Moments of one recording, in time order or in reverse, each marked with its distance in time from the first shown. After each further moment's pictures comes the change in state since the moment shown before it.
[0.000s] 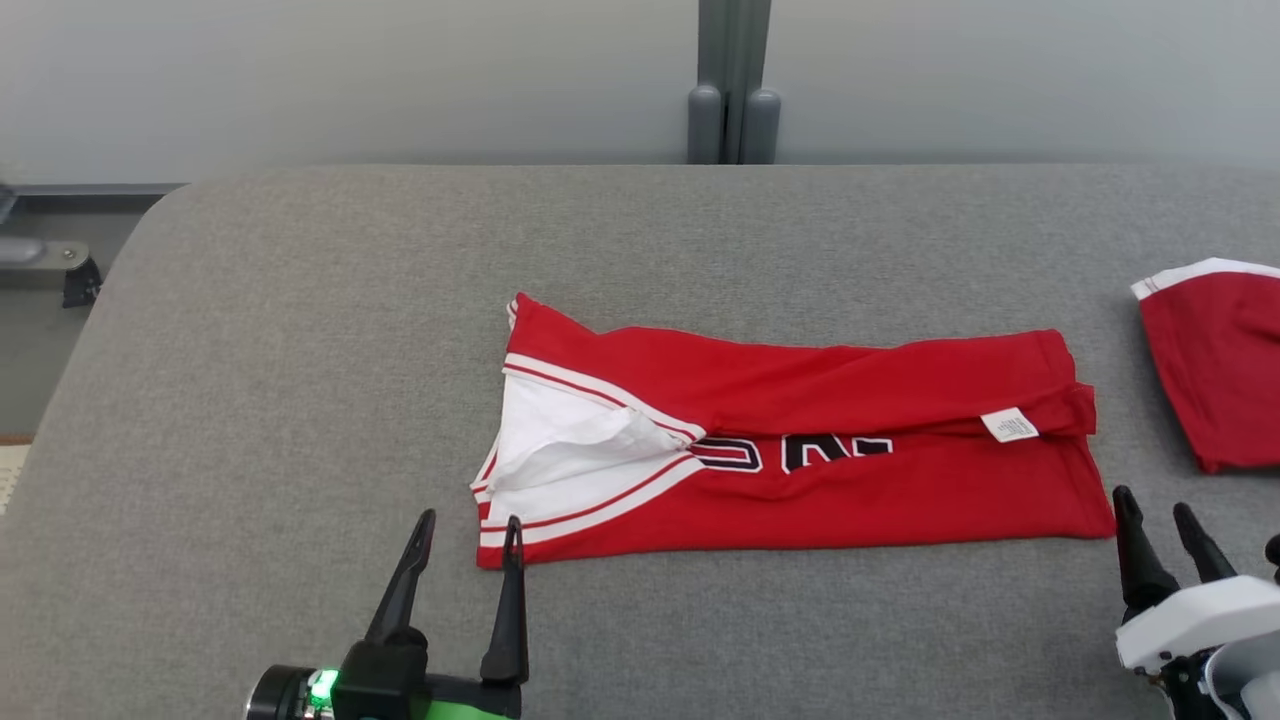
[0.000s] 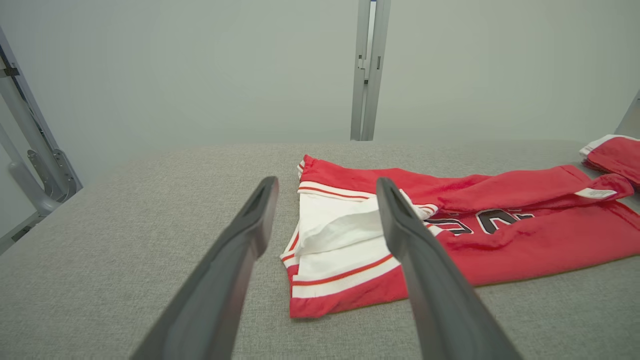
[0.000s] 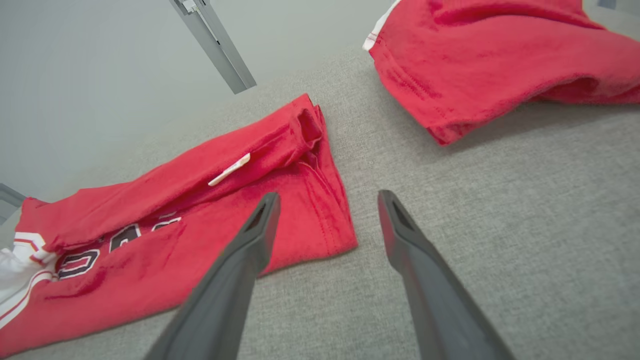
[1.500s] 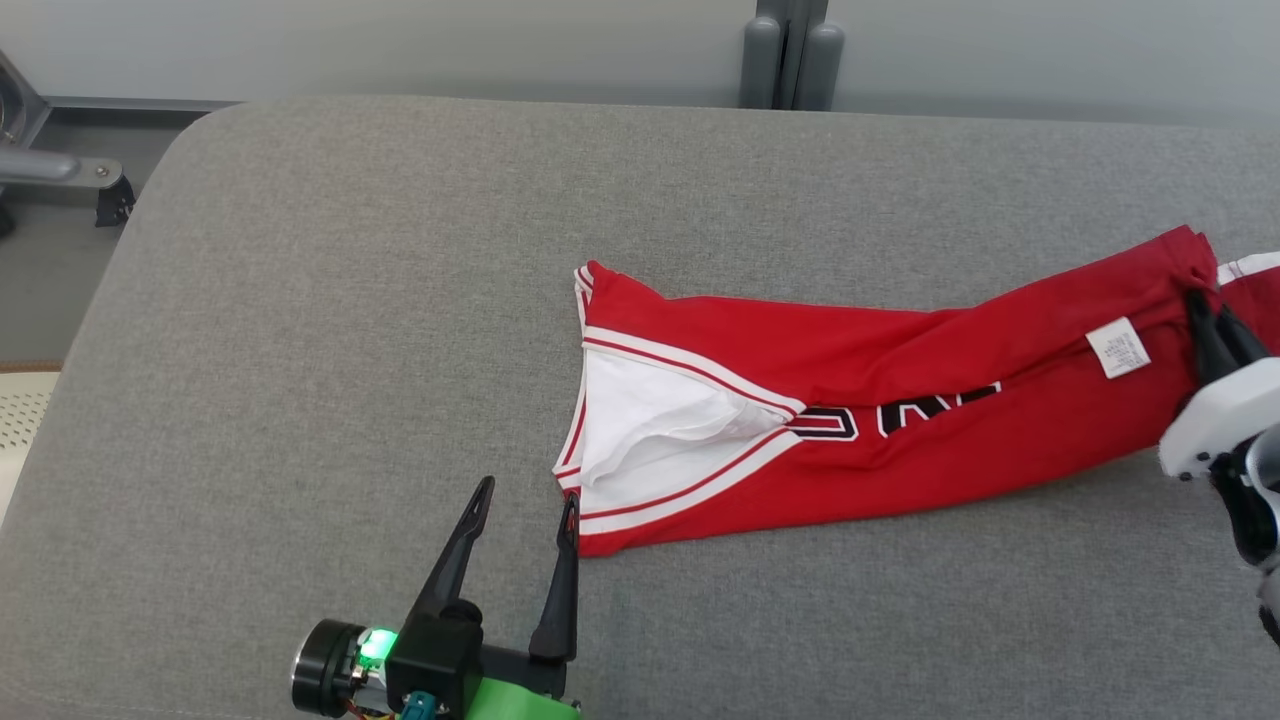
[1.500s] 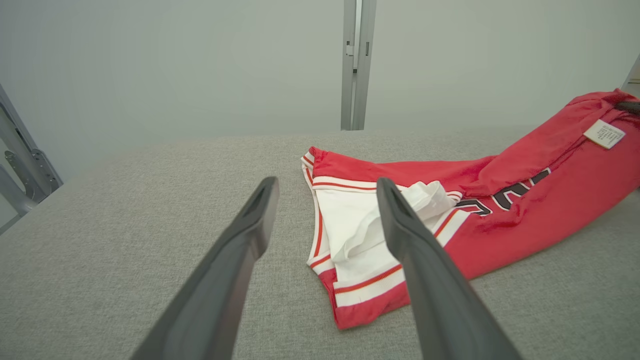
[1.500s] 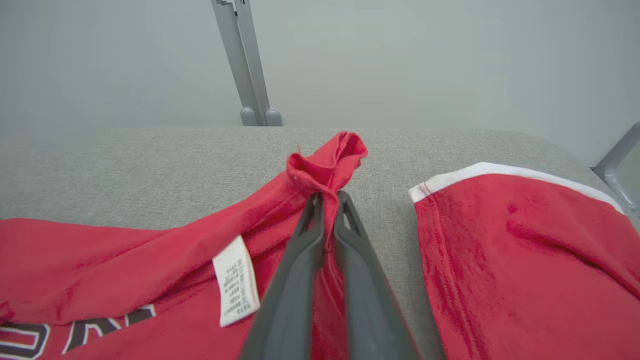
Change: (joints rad) left arm -0.046 -0.087 0.010 0.027 0.111 -0.101 0.000; right arm -0.360 -0.108 -0.017 0.114 -0.292 0.001 0.152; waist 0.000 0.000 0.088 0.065
